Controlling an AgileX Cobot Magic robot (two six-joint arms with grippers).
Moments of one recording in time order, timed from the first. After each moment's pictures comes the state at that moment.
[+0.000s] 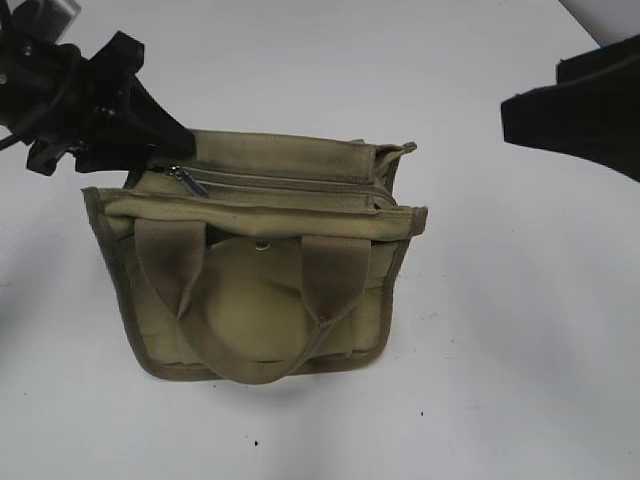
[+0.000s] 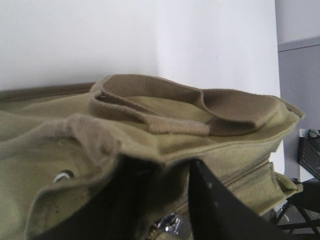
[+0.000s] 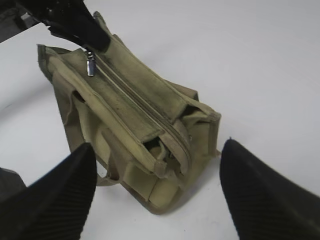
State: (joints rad) left arm -0.21 1.59 -1.09 -0.90 0.87 0.33; right arm 0.15 0.99 -0.78 1.00 0.69 -1.23
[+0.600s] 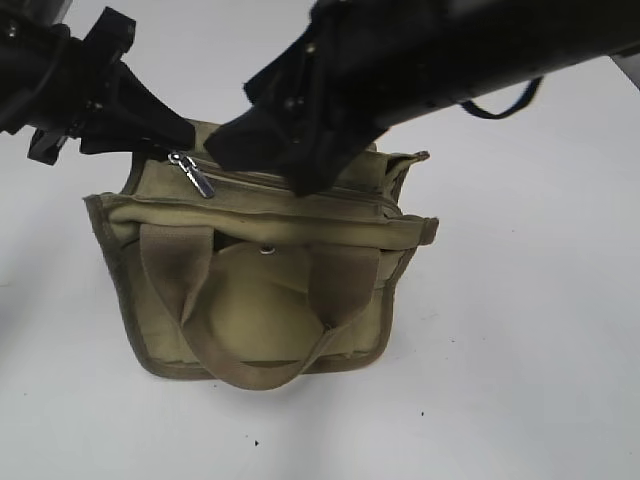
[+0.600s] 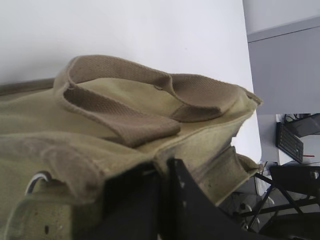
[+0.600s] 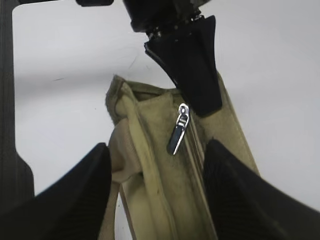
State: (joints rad) left arm -0.21 1.55 -1.09 -0.97 0.94 0.39; right arm 0.64 1.48 -1.11 0.93 0.51 -1.36
